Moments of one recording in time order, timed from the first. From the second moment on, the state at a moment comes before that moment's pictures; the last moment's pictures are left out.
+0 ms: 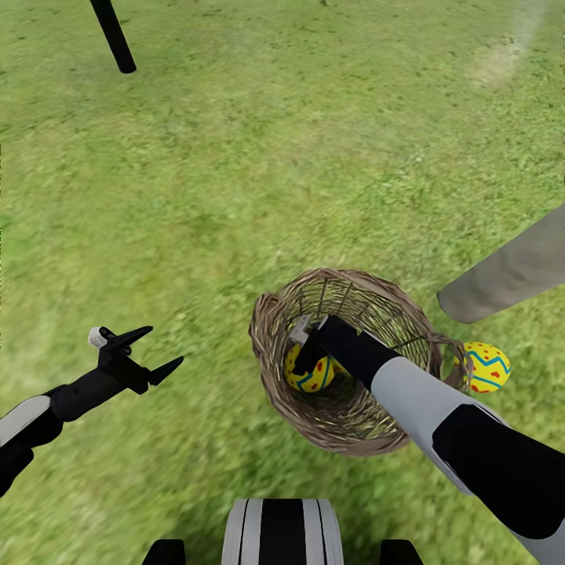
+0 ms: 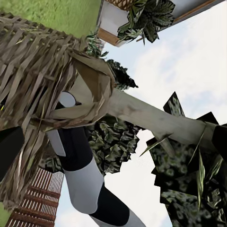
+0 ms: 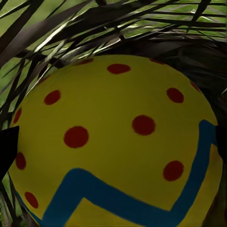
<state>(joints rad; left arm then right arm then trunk) -0.53 0.68 -0.40 -1.29 2.09 0.93 -0.60 -1.19 0.10 0.72 -0.49 0.28 0.61 0.63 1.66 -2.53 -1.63</state>
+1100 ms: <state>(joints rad) -0.53 0.68 -0.40 -1.29 2.09 0.93 -0.60 -1.19 0.09 0.73 -0.48 0.30 0.60 0.64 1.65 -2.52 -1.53</state>
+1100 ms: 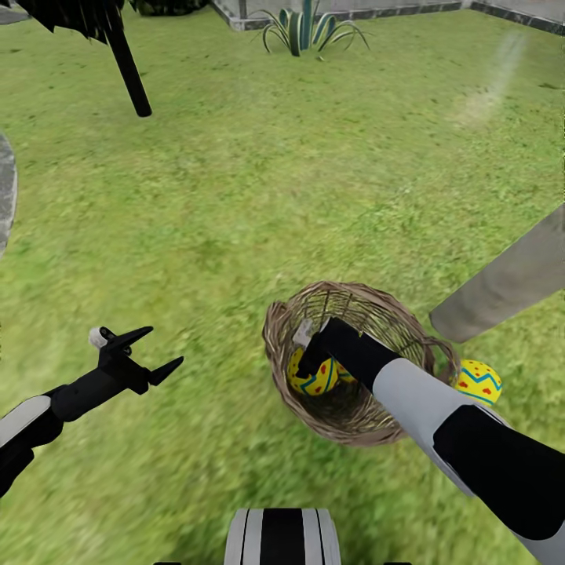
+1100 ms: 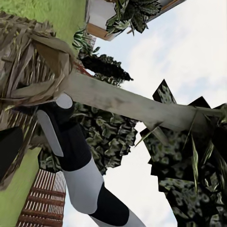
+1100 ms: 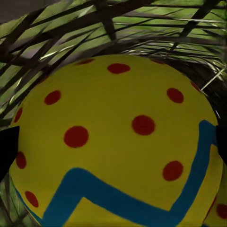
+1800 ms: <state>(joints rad) -0.53 0.68 -0.41 -1.21 2.08 0.94 -0.60 -1.19 0.08 0.73 -0.48 0.31 0.60 0.64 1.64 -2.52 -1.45</state>
